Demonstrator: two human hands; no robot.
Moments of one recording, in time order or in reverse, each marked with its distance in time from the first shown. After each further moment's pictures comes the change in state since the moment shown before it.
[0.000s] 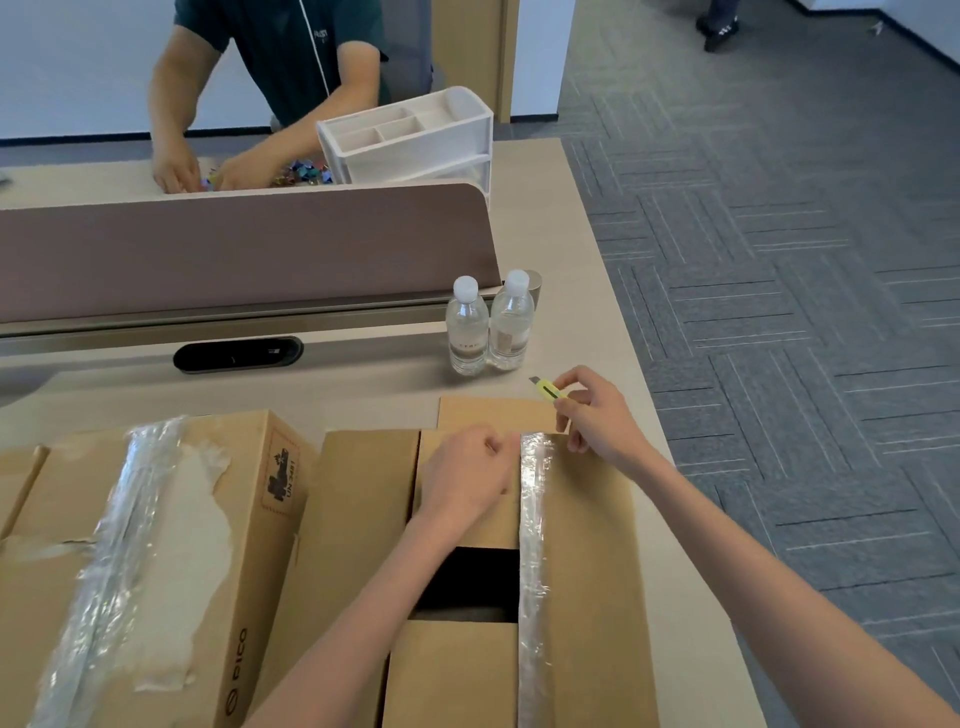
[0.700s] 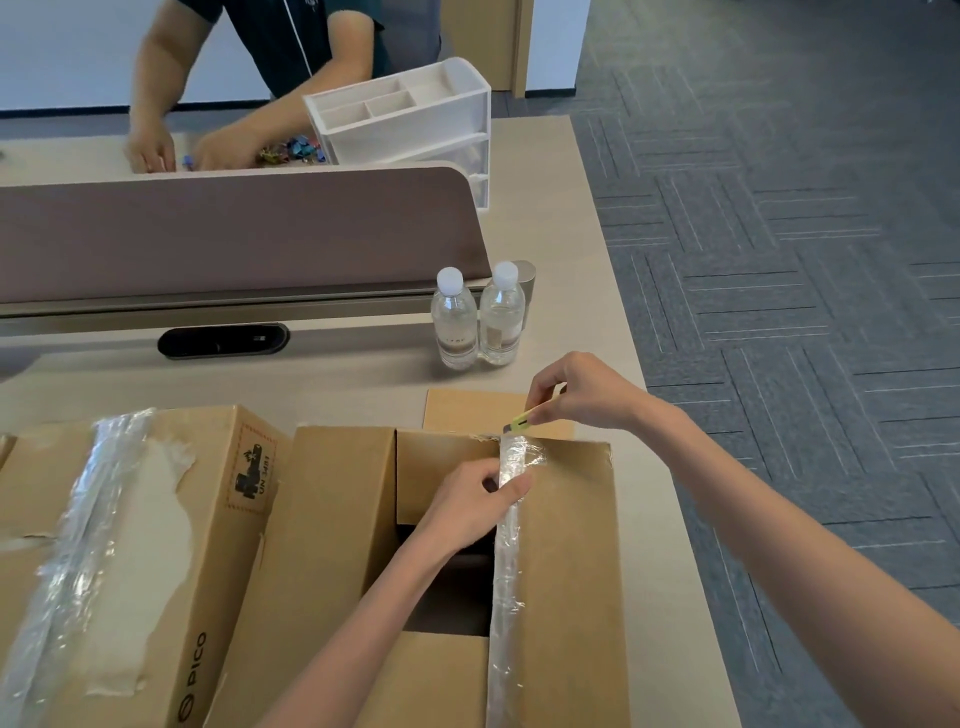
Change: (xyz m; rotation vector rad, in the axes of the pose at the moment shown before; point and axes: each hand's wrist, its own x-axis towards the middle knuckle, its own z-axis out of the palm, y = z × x) left_hand 0.008 -0.018 0.049 -0.357 -0.259 -0.017; right_hand 0.046 -0.023 -0.031 -0.494 -0.438 -0.226
